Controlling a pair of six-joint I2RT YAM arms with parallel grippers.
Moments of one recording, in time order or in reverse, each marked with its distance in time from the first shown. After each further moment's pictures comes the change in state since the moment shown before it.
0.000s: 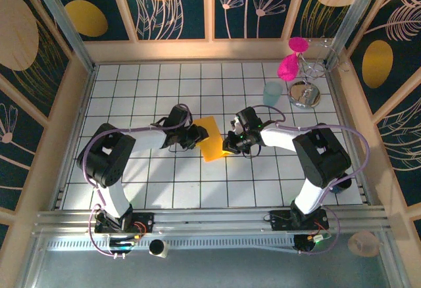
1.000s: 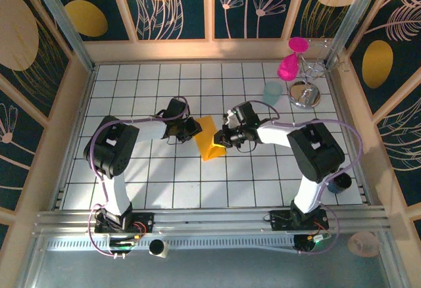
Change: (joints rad) left arm 0.068 0.106 0.110 -0.080 -0.062 0.104; right arm 0.006 0.078 0.054 0.192 -0.179 0.028
